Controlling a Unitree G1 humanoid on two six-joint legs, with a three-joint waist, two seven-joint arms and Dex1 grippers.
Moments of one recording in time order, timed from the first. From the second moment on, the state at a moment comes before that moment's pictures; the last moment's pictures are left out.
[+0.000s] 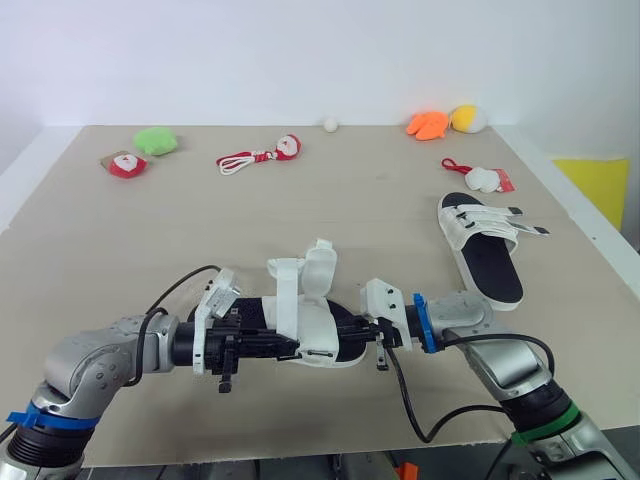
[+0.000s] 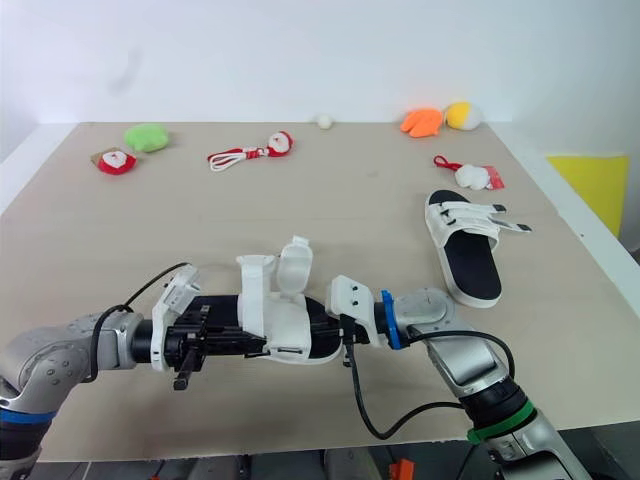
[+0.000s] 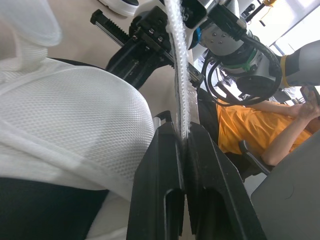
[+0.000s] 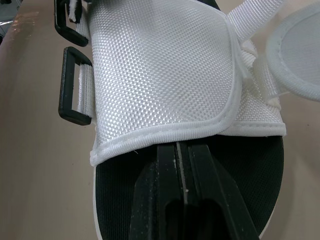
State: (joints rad) left arm -0.20 0.69 -0.02 -0.40 -0.98 0.96 -0.95; right arm -0.37 -0.62 0.34 -0.18 0.24 0.36 1.10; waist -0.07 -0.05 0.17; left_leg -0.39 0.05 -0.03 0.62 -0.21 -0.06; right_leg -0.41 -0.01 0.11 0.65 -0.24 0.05
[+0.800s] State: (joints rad) left arm -0.13 0.65 0.04 -0.45 -1.10 1.03 -0.80; right arm -0.37 -0.61 0.34 -0.18 0.24 0.36 1.10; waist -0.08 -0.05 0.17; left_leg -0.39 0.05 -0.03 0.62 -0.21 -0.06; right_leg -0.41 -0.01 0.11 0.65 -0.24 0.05
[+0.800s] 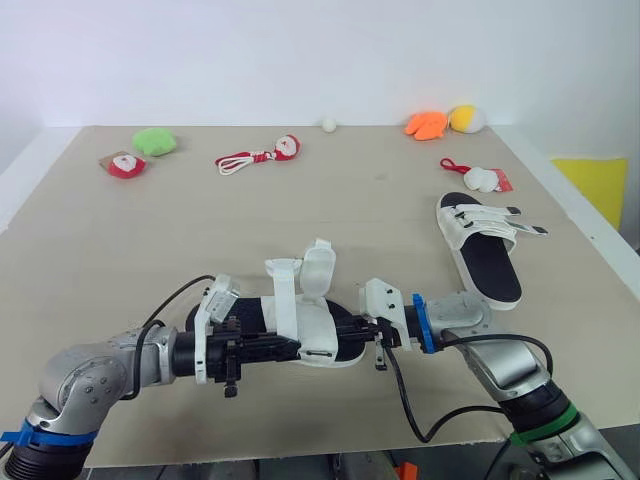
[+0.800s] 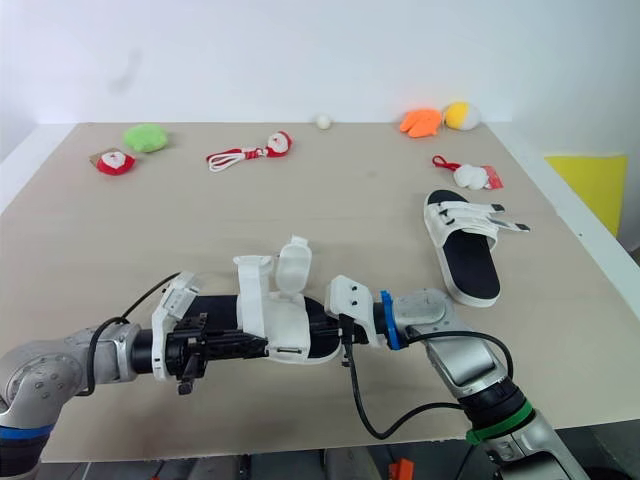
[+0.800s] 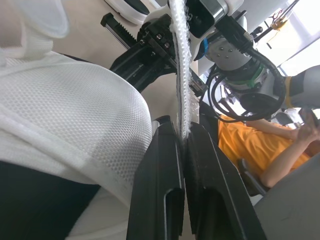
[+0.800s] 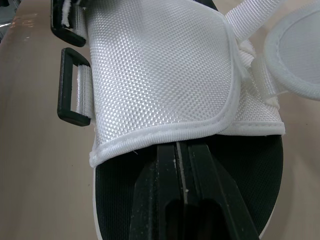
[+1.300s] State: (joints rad) left arm -0.10 0.73 -0.02 -0.49 -0.99 0.93 -0.87; right arm -0.37 -0.60 0.34 -0.18 0.24 0.36 1.09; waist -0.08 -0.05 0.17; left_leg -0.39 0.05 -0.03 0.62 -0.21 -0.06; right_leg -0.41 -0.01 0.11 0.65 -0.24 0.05
